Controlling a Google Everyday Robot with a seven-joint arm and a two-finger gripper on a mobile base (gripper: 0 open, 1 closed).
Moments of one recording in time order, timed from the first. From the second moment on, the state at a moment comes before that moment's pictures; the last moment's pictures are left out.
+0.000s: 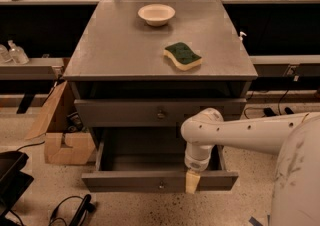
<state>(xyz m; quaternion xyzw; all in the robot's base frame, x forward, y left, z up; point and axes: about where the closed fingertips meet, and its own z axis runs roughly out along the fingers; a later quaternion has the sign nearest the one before) 0.493 -0.140 0.465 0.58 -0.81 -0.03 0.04</state>
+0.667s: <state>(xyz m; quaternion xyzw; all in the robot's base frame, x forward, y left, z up) 0.517 -0.160 0.468 0.58 -0.81 0.00 -0.02</state>
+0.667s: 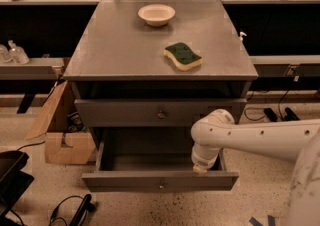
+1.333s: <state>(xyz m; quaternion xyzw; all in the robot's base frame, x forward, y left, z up) 0.529 -0.169 0.467 0.59 -0.80 0.01 -0.05</state>
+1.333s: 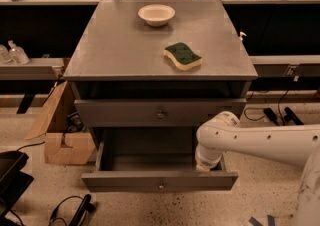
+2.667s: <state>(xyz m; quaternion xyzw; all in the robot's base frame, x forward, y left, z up) 0.566 -0.146 0.428 0.66 -0.75 -0.01 -0.11</state>
